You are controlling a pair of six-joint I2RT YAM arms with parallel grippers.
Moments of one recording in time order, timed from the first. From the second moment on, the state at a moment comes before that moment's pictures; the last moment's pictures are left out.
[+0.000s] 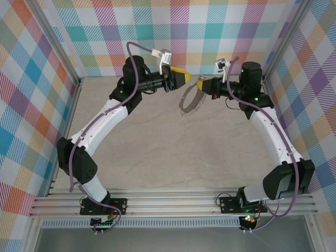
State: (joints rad) left arm -0.52 1.66 1.65 0.02 0.69 -0.43; right arm 0.19 1.42 1.40 -0.29 -0.88 0.26
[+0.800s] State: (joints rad) left arm -0.40 1.51 1.44 -0.03 0.51 -0.43; right arm 0.19 1.95 1.58 -0.24 -0.84 0.27
